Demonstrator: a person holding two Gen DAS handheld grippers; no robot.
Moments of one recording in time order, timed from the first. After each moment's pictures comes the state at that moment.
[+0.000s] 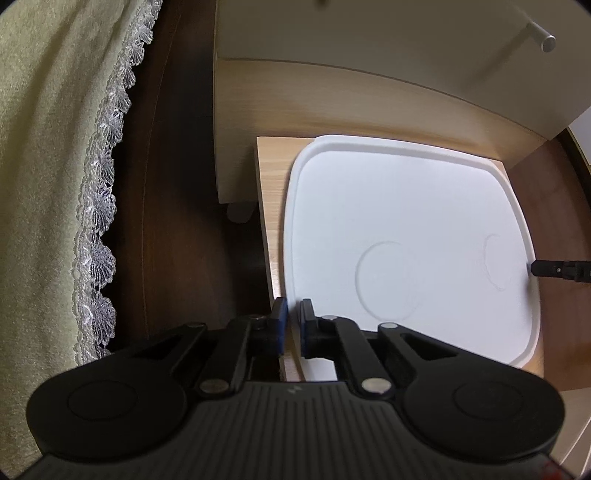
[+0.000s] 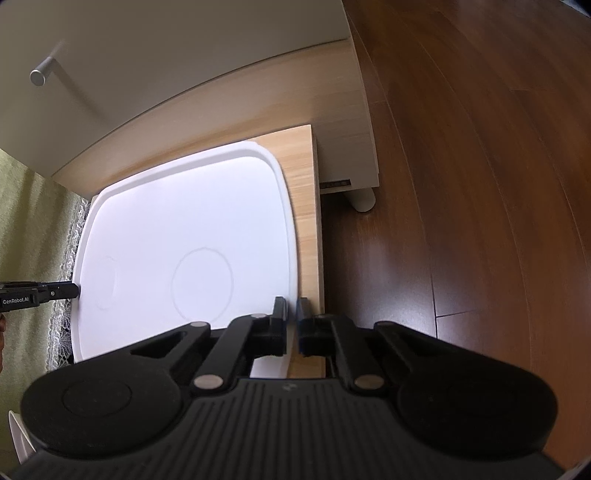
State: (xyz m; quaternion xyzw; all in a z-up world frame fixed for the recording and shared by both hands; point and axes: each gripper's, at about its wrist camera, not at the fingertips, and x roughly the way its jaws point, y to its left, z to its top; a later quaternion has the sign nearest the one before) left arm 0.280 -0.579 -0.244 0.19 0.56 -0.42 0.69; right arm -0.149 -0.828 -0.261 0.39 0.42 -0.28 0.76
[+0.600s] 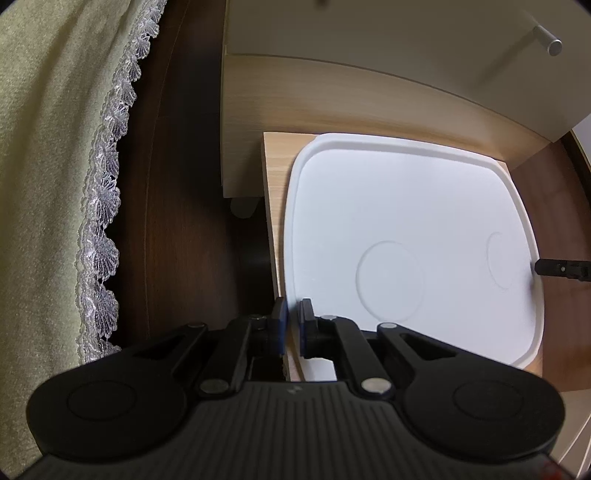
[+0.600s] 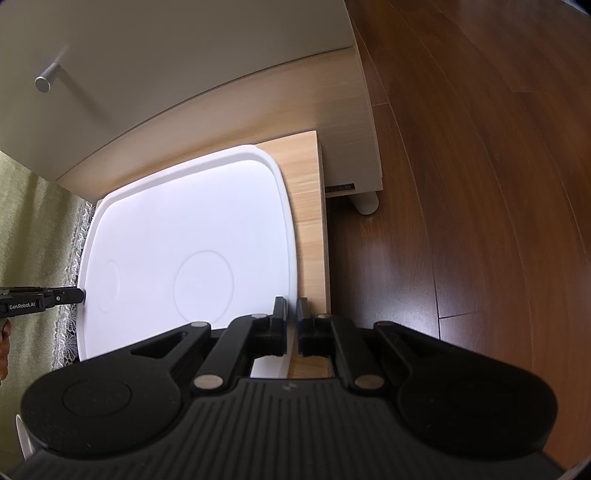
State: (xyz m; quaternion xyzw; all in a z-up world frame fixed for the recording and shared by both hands) left arm 0.285 -0.575 -0.243 0.18 0.57 -0.41 0.69; right arm -0.148 -0.829 -0.258 0.40 0.42 -0.28 0.76
